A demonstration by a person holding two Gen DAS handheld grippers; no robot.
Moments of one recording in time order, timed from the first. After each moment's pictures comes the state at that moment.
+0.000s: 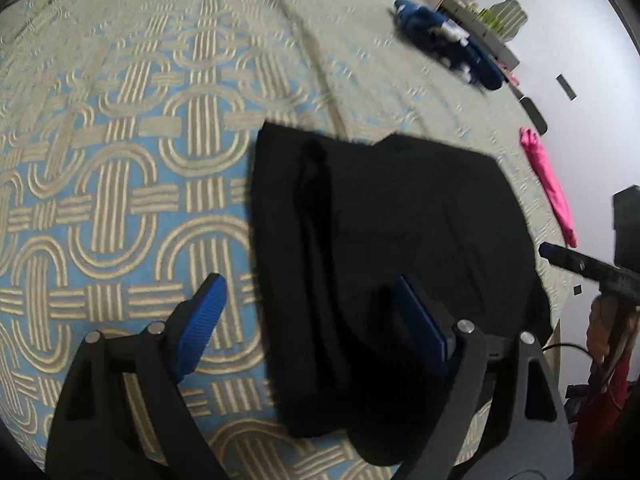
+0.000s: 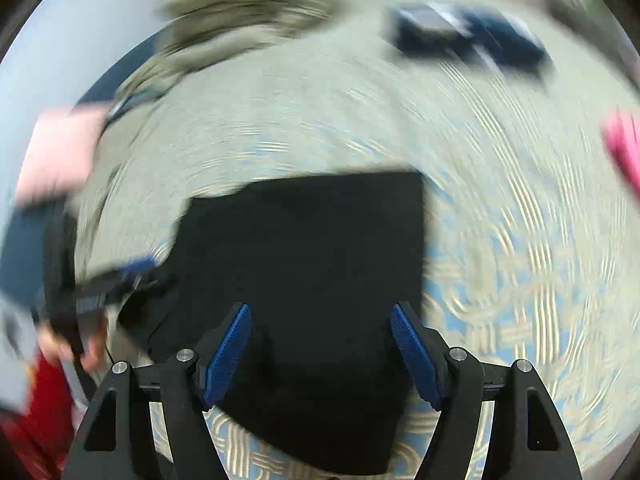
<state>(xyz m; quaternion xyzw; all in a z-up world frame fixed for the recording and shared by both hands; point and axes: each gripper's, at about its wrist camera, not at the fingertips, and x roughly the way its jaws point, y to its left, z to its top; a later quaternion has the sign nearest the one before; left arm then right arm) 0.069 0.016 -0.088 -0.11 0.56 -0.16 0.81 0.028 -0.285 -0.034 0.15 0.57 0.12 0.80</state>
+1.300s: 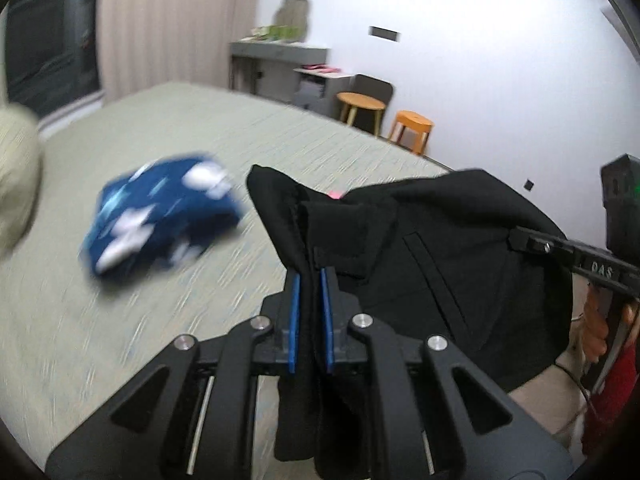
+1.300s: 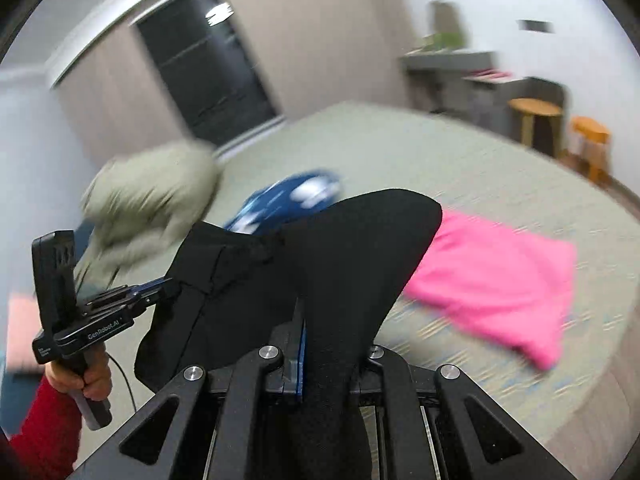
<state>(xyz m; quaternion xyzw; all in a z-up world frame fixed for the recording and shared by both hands) 0.183 -0.407 0.125 0.10 0.34 -0.43 0.83 -0.028 -0.569 0.128 0.22 0.31 -0.08 0.92</state>
